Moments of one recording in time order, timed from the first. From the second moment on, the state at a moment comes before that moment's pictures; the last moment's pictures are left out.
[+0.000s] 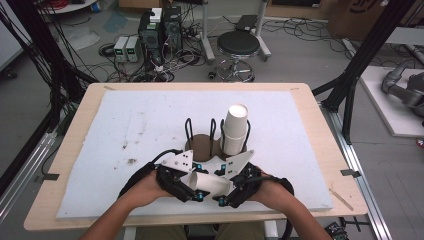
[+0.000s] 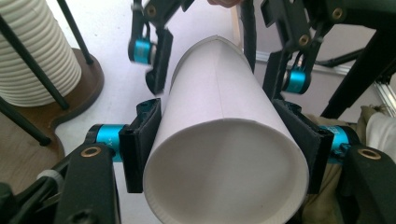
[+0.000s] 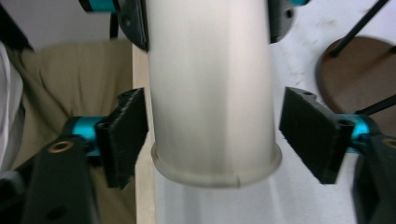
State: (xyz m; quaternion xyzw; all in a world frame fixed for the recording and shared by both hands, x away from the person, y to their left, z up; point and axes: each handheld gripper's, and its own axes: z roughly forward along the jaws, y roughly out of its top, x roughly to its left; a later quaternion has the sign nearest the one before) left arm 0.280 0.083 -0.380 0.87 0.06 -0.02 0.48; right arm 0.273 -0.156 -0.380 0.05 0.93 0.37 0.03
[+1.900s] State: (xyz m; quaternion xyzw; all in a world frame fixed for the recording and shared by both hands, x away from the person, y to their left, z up) left arm 0.274 0.114 -0.413 0.74 0.10 0.00 0.67; right arm 0.271 -0.208 -0.401 0.14 0.81 0.56 0.02
